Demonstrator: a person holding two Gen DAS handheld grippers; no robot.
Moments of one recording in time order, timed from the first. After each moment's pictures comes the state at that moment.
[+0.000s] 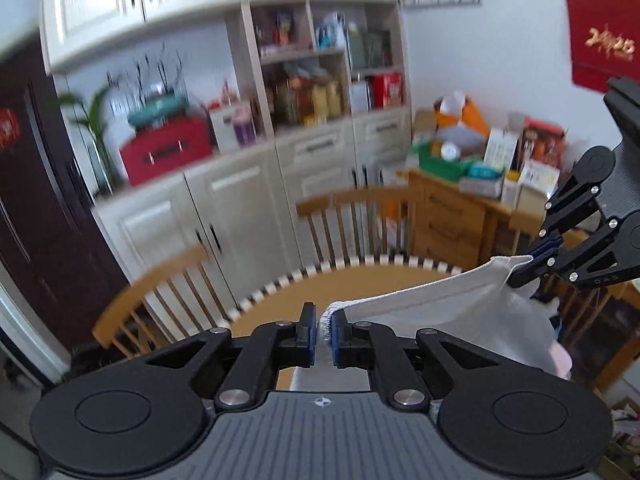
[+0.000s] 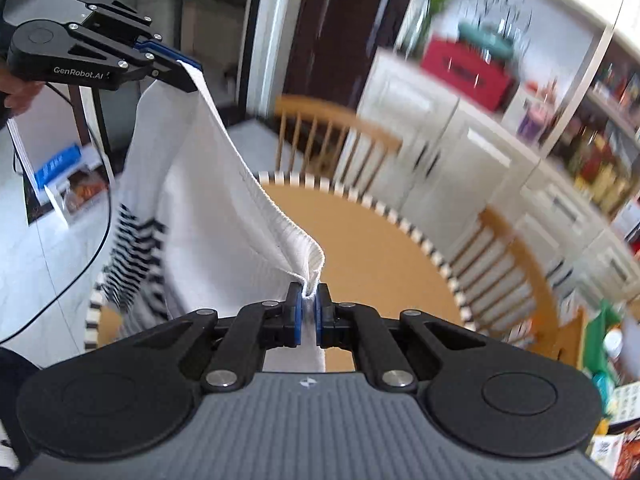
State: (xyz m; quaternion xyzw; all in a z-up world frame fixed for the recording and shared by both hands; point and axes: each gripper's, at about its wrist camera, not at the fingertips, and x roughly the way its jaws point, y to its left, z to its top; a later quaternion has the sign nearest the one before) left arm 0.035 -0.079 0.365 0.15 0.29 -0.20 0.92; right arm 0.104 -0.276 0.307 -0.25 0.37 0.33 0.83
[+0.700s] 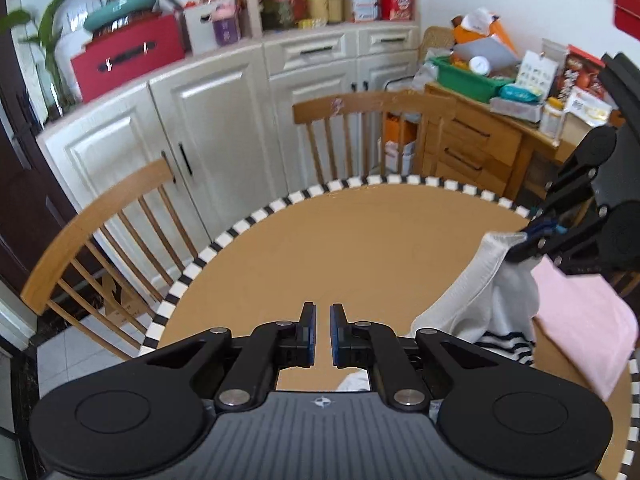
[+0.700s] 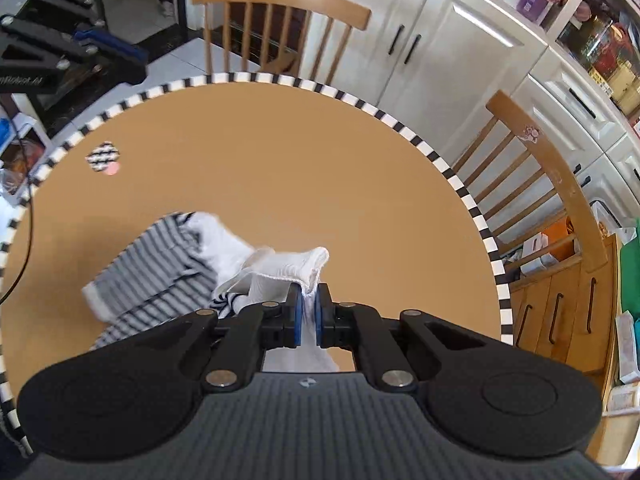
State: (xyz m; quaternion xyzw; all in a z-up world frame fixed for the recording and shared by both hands) left arm 0.272 -0.049 0.160 0.15 0.40 -0.22 0.88; right arm 0.285 -0.229 0.114 -0.23 0.49 0.22 0.81
